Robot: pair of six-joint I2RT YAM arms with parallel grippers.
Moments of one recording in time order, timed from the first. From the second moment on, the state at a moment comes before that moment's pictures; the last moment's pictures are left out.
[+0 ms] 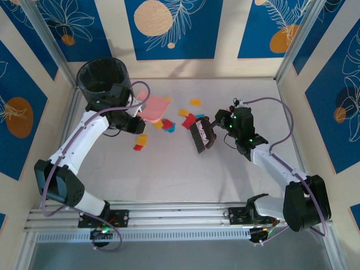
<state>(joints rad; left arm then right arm) -0.35 1.49 1.45 -1.11 0.22 0.02 0.30 1.22 0.73 0.08 0.01 0.70</state>
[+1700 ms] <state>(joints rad) -0.51 1.60 1.42 -1.19 0.19 0.10 0.33 1.38 0.83 -0.03 0.27 0.77</state>
